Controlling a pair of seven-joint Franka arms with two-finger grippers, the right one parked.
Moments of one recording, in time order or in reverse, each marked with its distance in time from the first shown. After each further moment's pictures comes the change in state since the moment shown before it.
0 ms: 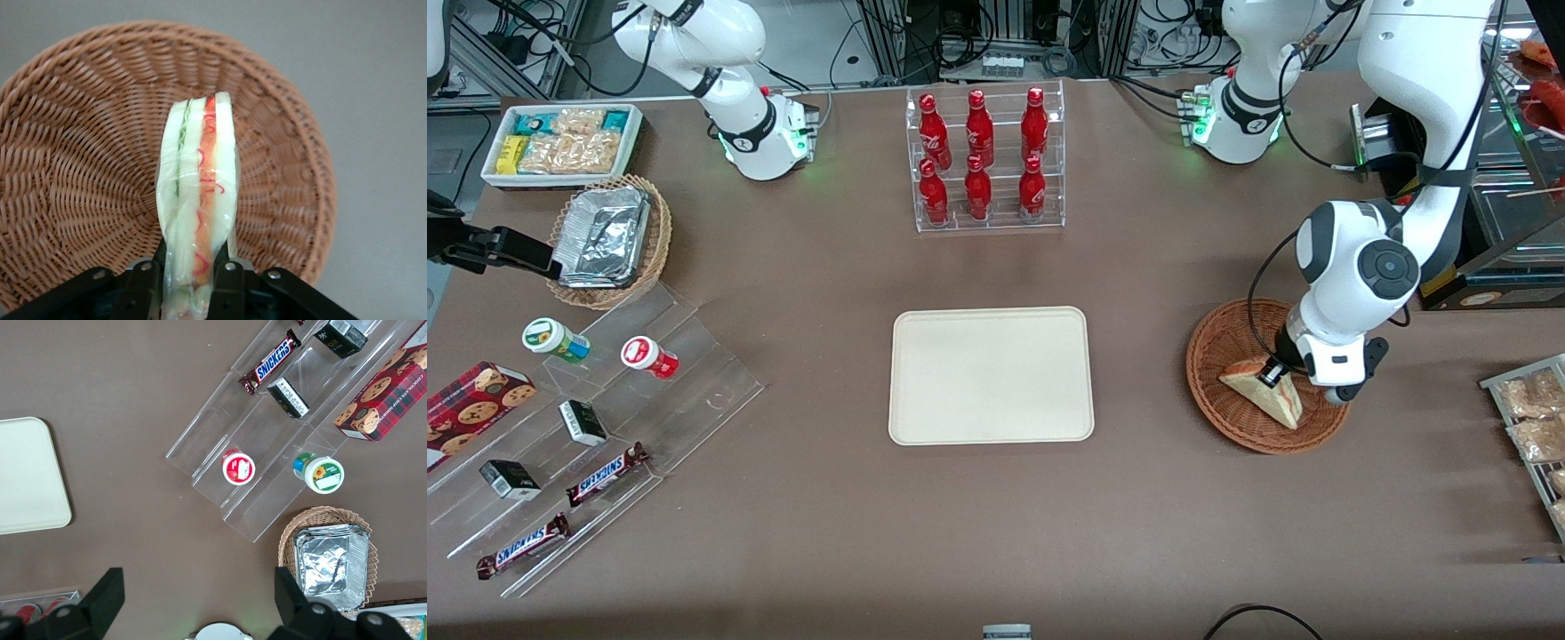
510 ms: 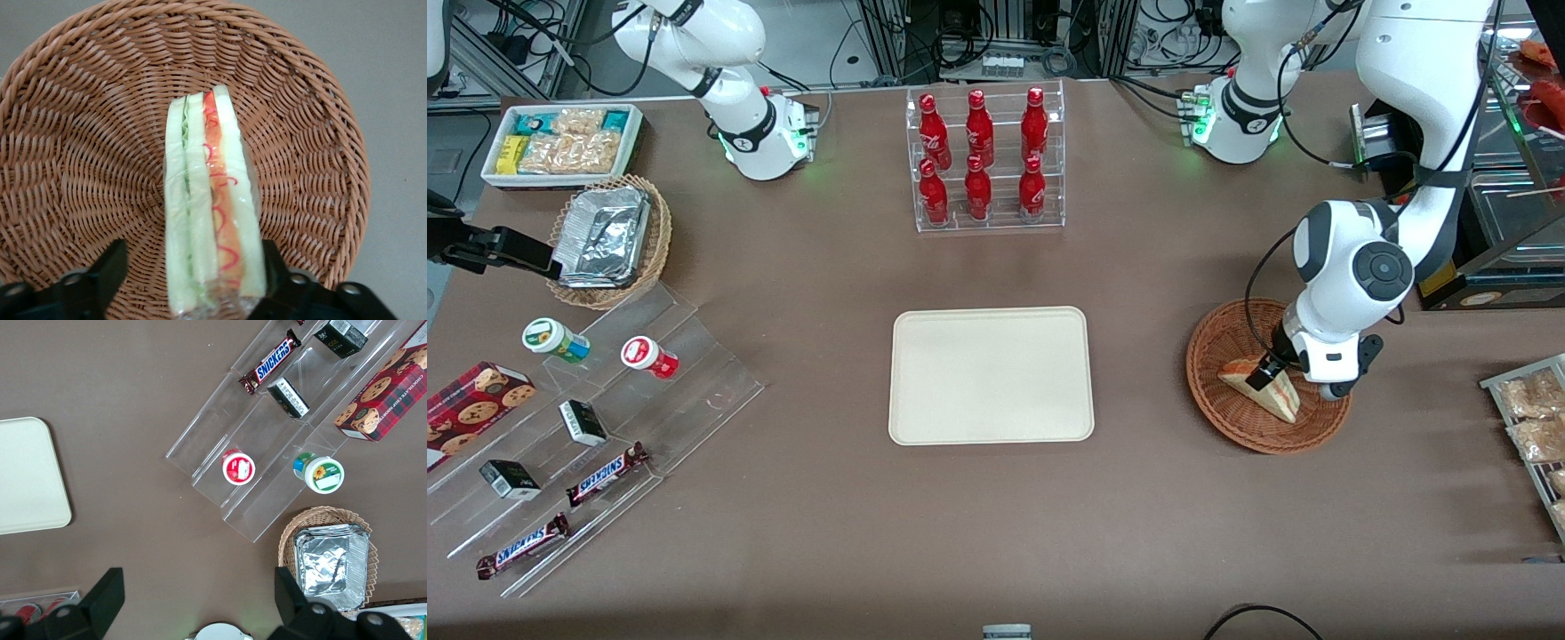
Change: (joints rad) arm 0.001 0.008 0.001 -0.041 0.000 0.002 0.012
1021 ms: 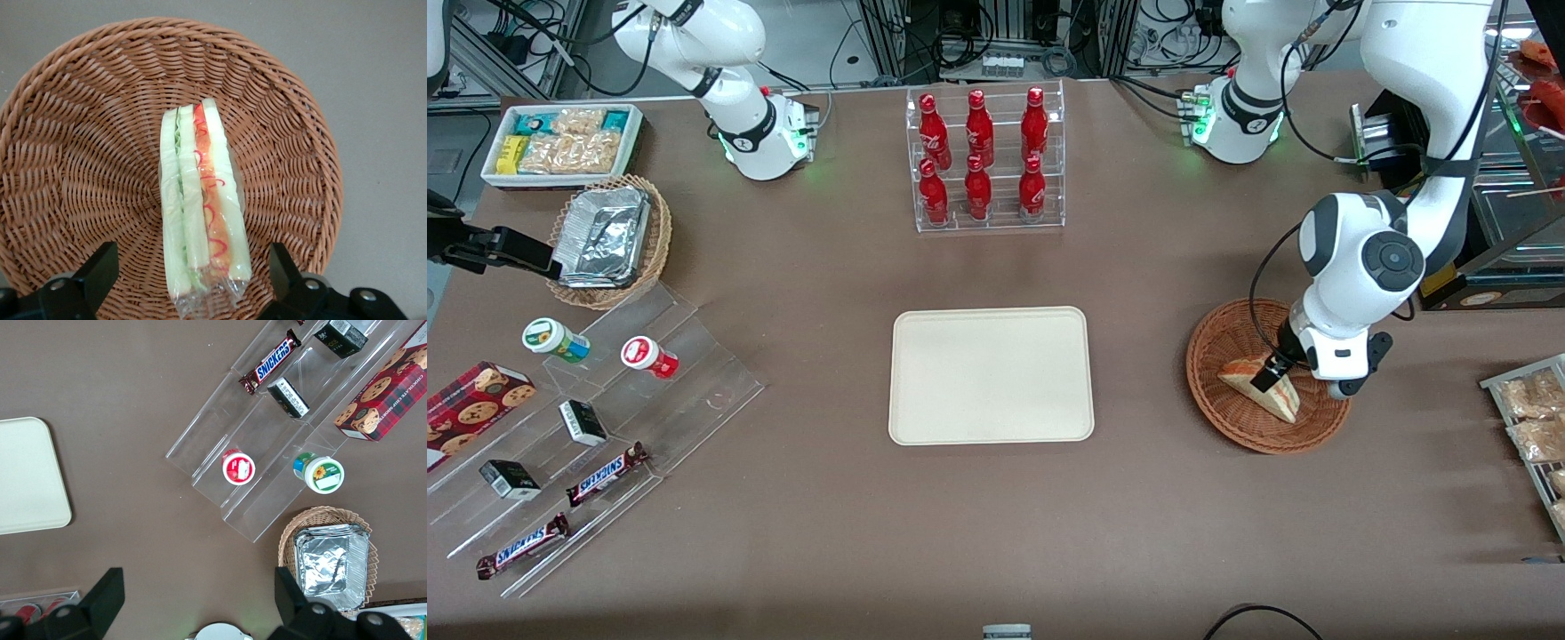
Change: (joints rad) arm 0.000 -0.025 0.000 0.006 0.000 -0.006 0.002
